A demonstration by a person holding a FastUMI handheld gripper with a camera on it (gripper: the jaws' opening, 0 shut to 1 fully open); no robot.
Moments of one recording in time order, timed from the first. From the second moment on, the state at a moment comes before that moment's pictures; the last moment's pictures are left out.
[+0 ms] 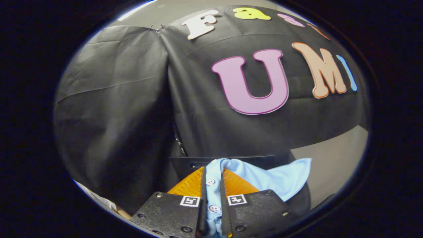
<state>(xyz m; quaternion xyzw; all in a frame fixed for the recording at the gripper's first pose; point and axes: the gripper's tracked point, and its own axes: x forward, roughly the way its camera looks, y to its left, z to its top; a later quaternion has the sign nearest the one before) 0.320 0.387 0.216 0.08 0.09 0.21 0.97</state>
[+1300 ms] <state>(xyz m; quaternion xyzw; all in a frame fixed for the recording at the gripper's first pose) 0.403 0.397 0.201 0.05 0.09 0.13 0.99</state>
